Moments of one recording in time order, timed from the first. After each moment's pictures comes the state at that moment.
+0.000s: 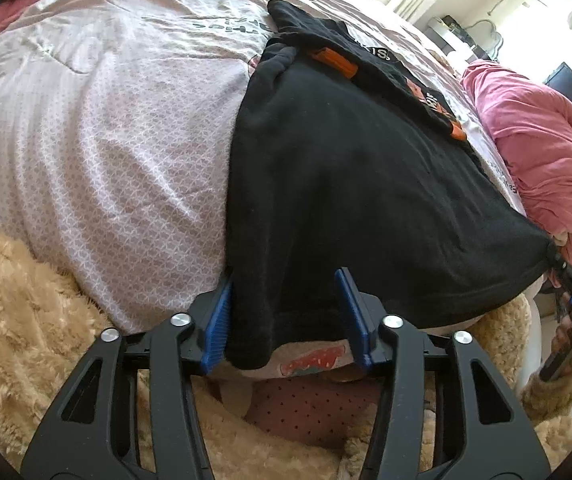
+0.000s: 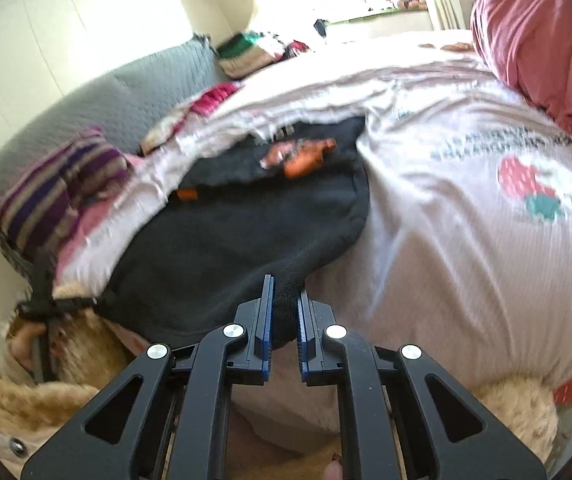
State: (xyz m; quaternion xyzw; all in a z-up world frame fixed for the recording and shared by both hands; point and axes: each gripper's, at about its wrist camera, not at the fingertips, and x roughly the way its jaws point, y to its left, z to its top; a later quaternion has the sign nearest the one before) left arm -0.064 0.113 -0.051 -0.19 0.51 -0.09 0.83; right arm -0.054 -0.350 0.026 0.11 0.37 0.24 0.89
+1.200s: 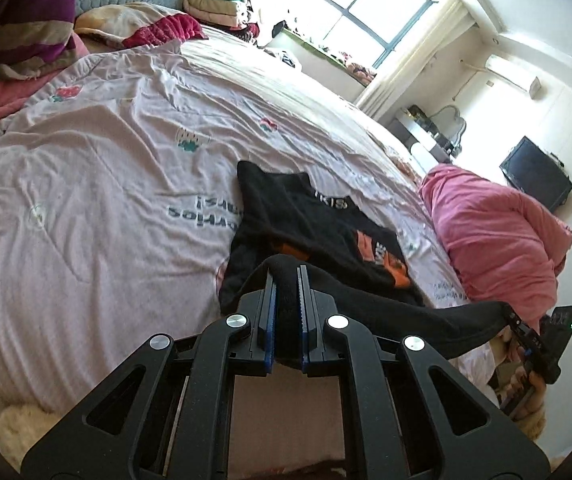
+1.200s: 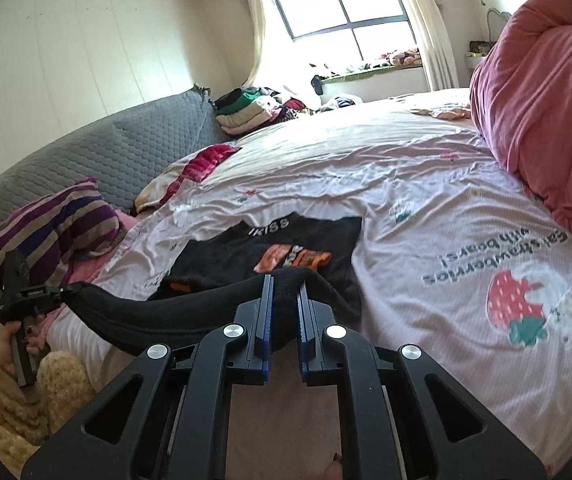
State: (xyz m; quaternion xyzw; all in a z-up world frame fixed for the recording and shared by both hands) left arm -0.004 0.163 0.061 -0.25 0.35 -0.10 0.90; right arm 0.006 -0.349 0.092 0.11 0.28 0.21 0.93
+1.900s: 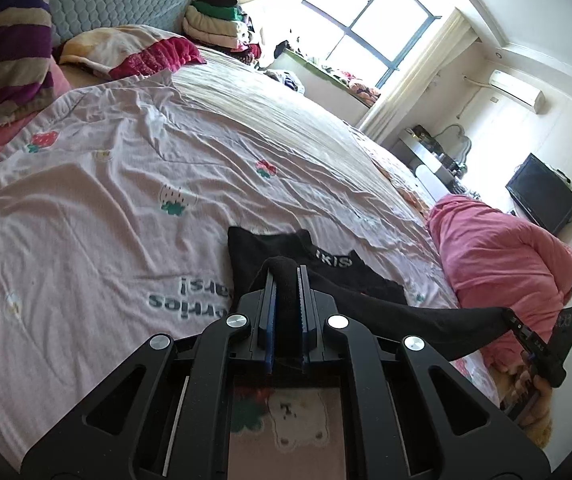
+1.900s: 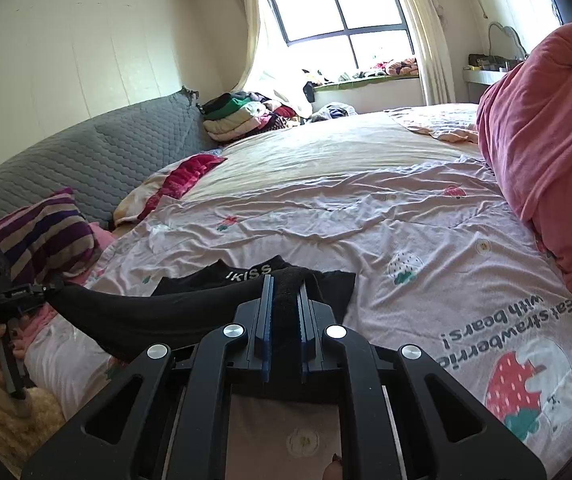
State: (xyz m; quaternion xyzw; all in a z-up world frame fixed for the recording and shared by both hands) left arm 0.083 0.169 0.088 -0.25 0.32 -0.08 0.91; right arm 0.112 -0.330 0.116 0.09 0.28 0.18 0.94
